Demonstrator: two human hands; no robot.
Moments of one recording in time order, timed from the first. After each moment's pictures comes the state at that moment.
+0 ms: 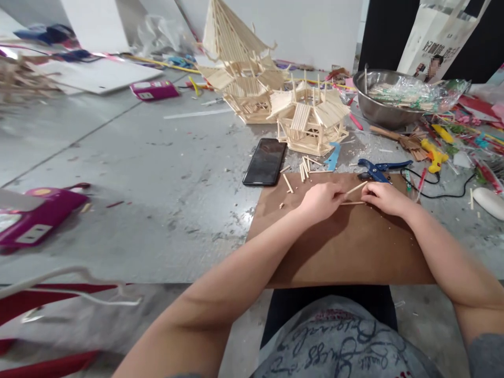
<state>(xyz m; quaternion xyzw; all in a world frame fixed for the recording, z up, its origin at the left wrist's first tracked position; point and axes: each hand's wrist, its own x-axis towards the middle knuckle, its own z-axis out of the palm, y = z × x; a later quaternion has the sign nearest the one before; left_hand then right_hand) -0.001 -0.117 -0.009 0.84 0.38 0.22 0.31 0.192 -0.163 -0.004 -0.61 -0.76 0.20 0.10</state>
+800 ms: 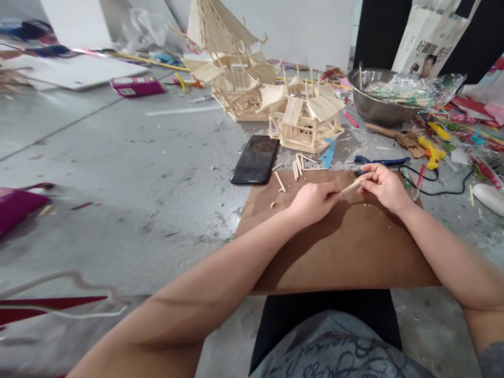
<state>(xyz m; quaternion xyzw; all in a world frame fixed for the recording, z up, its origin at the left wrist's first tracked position) -0.010 -0.119 -0.009 0.88 0.37 0.18 0.25 0.177 -0.162 -0.012 -0.53 -0.50 0.45 0.52</state>
